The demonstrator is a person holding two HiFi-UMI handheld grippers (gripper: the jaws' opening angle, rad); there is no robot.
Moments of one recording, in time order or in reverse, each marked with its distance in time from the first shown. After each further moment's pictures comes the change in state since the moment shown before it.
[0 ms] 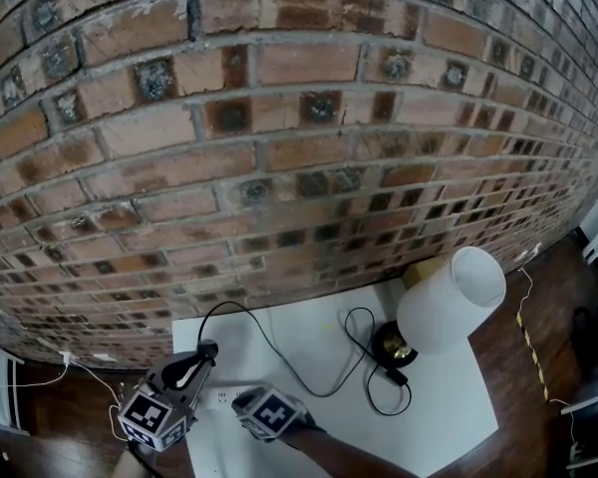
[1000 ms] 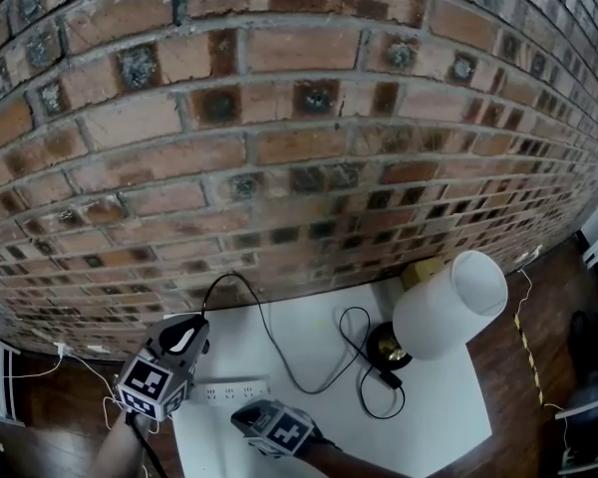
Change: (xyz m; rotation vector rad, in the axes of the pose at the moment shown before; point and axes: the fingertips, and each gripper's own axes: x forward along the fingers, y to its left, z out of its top) left arm 0.053 0.028 0.027 0.055 0.021 0.064; right arm -0.031 0.032 -0.019 -0.062 -0.050 0.116
